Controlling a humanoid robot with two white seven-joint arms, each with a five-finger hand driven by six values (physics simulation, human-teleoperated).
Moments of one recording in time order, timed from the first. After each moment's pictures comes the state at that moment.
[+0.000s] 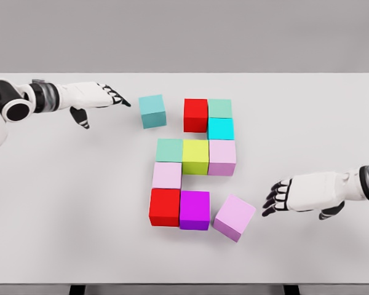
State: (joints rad) left arm -0.93 0.54 -0.80 -0.93 -0.68 -0.61 -0.50; right arm -0.82 -1.17 1.19 -1.77 0.30 -0.61 0.55
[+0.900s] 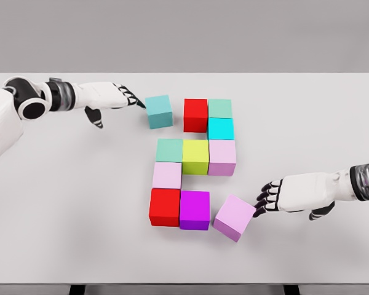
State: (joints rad) left arm -0.95 0.49 -0.83 -0.94 -0.69 -0.61 -0.50; right arm -0.81 -1.13 1.18 -1.77 0.29 -0.61 0.55
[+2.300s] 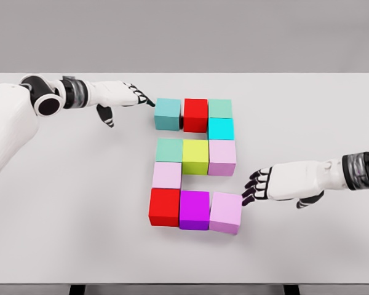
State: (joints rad) left arm -0.99 0.41 -0.83 -0.84 -0.69 -0.61 -0.51; right arm -0.82 -1.08 1.12 -1.77 0.28 -0.61 0.55
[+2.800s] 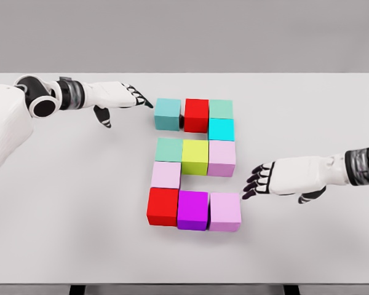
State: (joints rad) left arm -0.98 0.44 -0.85 -0.89 -0.68 -0.61 -0.51; right arm -0.81 -1.09 1.10 -1.75 0.28 -0.61 0.55
